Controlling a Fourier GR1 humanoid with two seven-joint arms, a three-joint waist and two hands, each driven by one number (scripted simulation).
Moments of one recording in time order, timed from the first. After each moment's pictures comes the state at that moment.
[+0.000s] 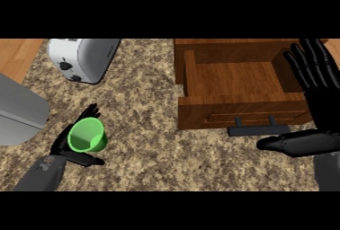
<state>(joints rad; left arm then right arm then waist) -0.50 0.31 0.11 -0.22 -0.13 -0.43 -0.93 -0.28 -0.20 -0.12 -1.88 -0.14 0.19 0.12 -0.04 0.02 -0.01</state>
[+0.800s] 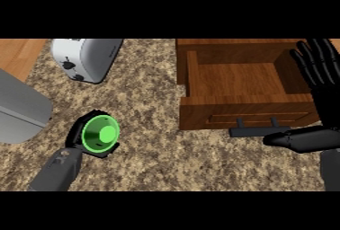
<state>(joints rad) -0.51 0.22 0.14 -0.32 -0.08 -0.33 -1.05 -0.29 -0.23 -0.15 -1.85 -0.15 0.20 0.12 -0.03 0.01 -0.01</state>
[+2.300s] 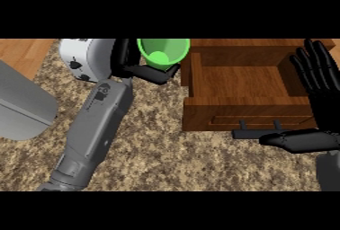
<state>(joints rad) -0.91 0.01 0.07 -0.84 0.11 0.06 -0.52 -0.25 -0.20 -0.14 -1.84 -0.10 0.18 0.09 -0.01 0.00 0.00</state>
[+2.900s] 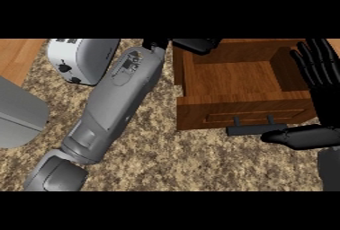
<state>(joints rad) -1.25 0.00 -0.07 -0.59 0.20 0.30 -0.27 -0.28 -0.22 -0.15 -1.83 -0.12 0.20 0.09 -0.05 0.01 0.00</state>
